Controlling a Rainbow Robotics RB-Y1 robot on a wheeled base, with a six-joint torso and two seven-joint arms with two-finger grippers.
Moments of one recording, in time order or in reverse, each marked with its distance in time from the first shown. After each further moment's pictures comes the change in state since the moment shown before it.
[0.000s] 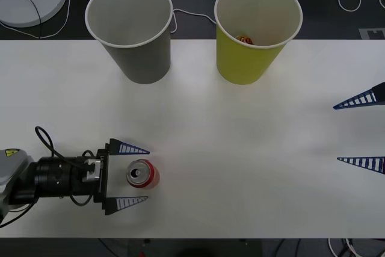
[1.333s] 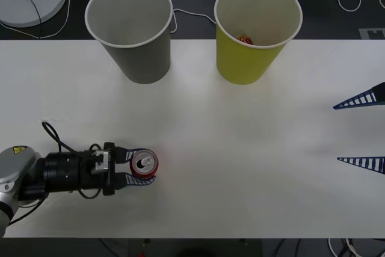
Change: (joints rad) right arm 0.000 0.000 0.000 0.000 0.000 0.000 0.000; left arm -0.009 -0.039 0.025 -0.027 -0.004 0.033 0.061
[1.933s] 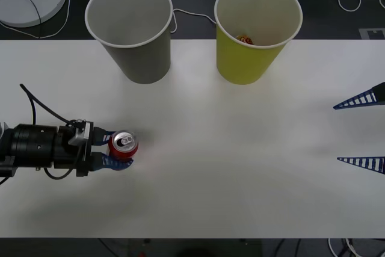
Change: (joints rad) right arm 0.000 0.000 0.000 0.000 0.000 0.000 0.000; left arm 0.008 0.146 0.075 -0.277 -0.137 0.000 0.426
